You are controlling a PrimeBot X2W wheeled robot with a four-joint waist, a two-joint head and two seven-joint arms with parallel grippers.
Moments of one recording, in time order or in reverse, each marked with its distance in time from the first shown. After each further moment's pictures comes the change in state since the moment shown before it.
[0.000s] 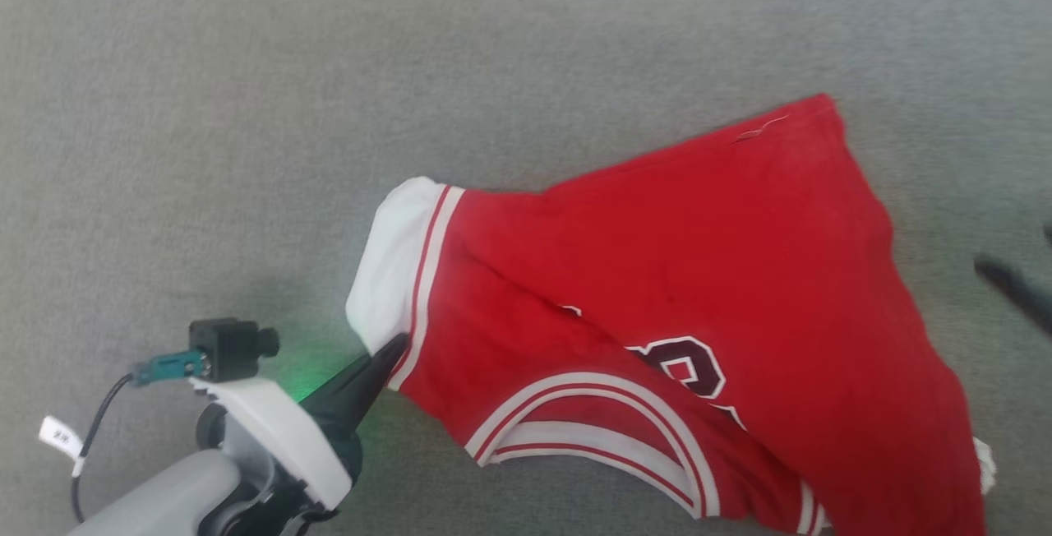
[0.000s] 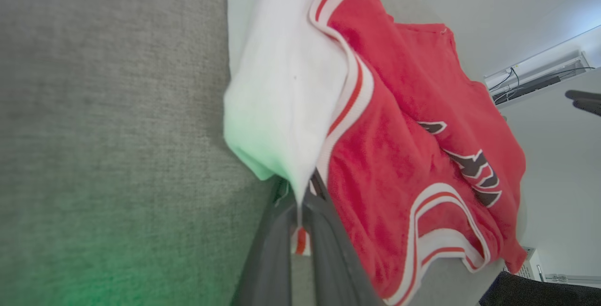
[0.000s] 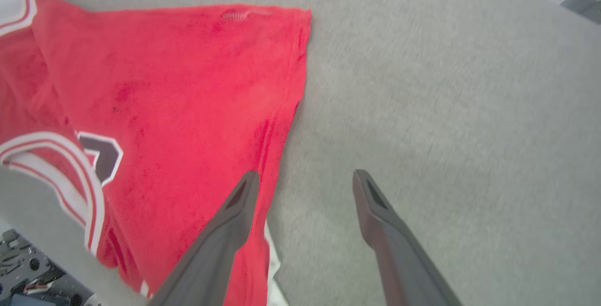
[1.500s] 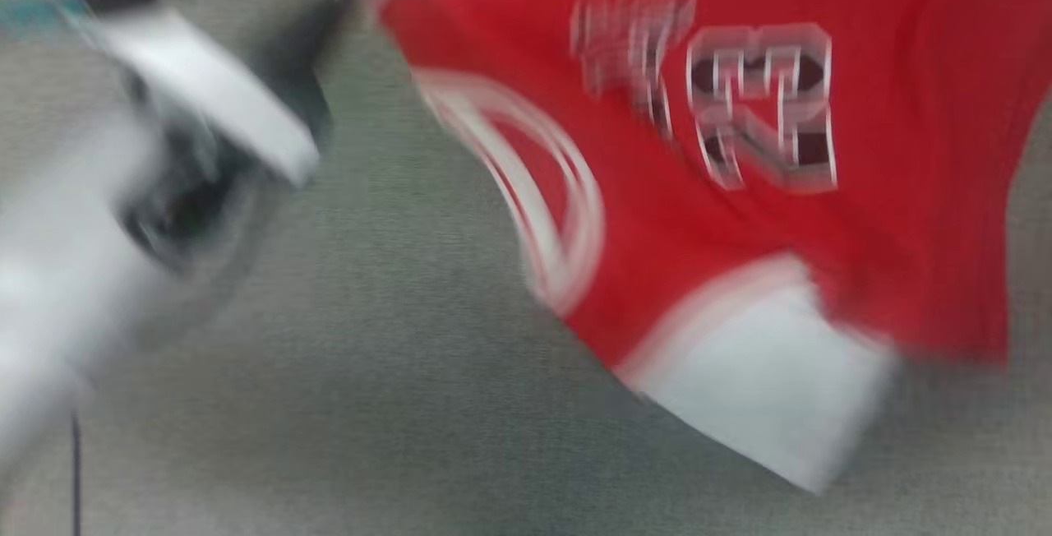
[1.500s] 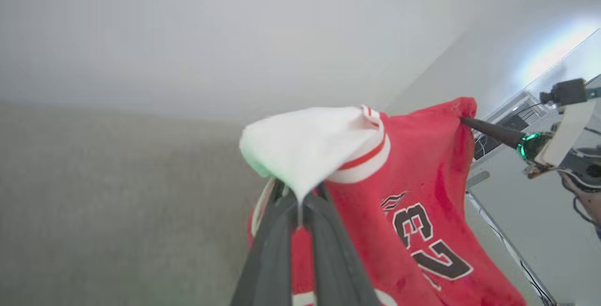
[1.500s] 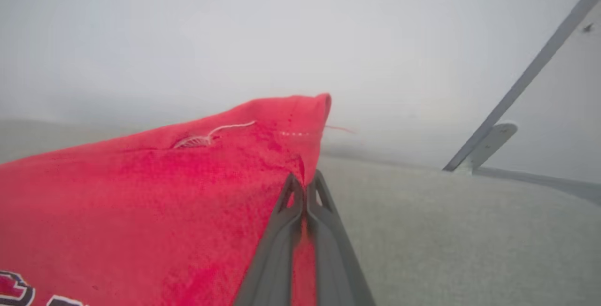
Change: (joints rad) left arm -0.566 -0.070 0.122 0.097 -0.035 0.000 0.085; right arm -0.949 0.166 0.240 0.879 -0.182 0.001 -0.479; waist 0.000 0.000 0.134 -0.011
